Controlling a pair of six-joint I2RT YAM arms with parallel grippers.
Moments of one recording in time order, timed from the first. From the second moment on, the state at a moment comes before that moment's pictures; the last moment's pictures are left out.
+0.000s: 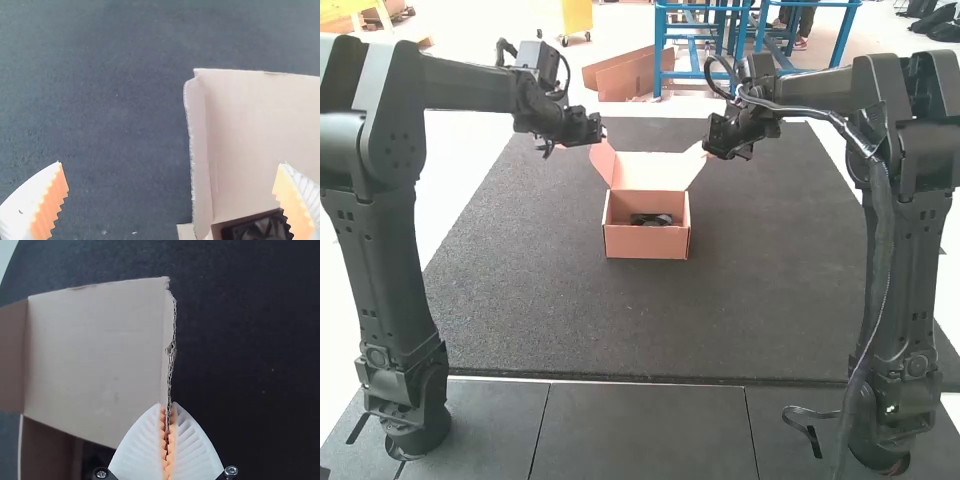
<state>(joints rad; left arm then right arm) -0.19 1.86 1.50 -0.32 0.08 -0.23 0.30 2.06 1.68 -0.43 -0.28 0.32</state>
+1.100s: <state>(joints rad) -0.19 1.95 1.50 -0.33 -0.07 -0.25 0.31 2.06 1.69 -0.47 -0.29 0.31</state>
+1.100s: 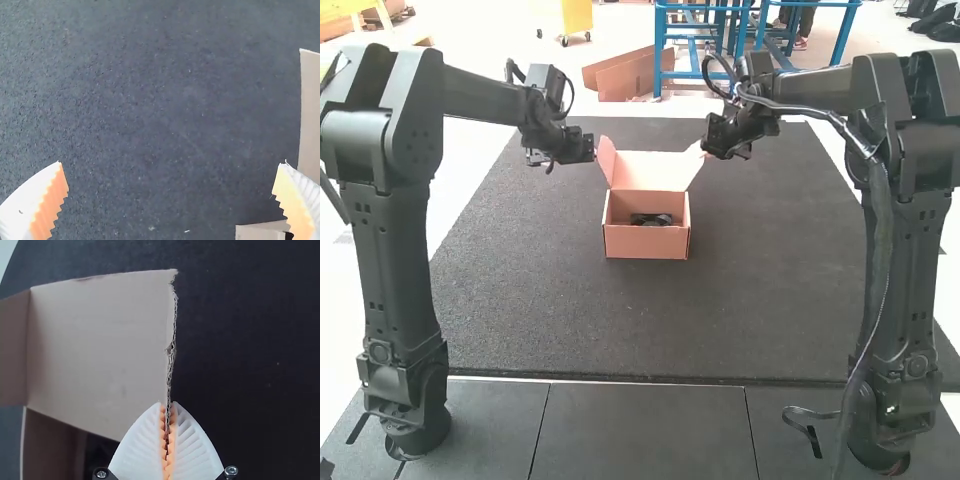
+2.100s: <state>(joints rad) -0.26 1.83 1.50 -0.40 0.00 -0.25 0.37 1.93 1.58 -0.53 -0.28 0.25</state>
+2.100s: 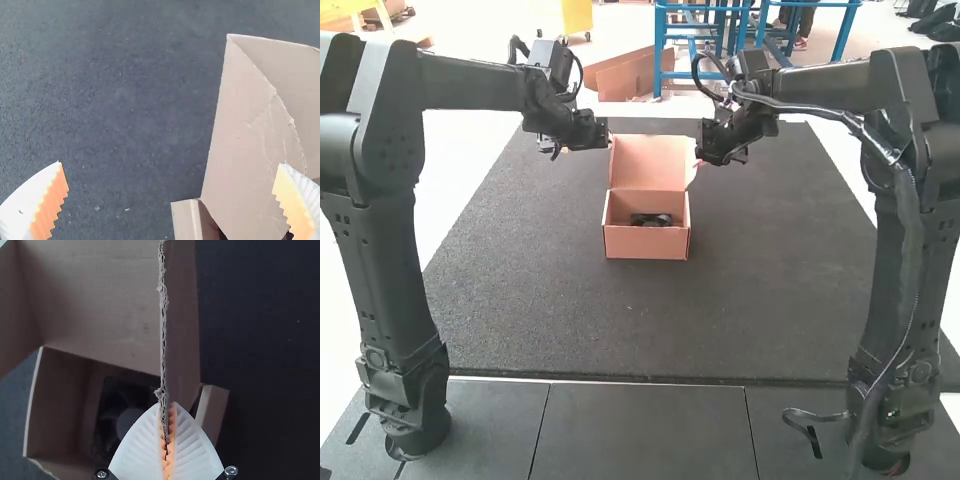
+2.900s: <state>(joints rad) -0.29 1.73 1.35 -0.42 0.00 -0.25 0.41 1.84 1.47 -0.53 -0.27 0.21</state>
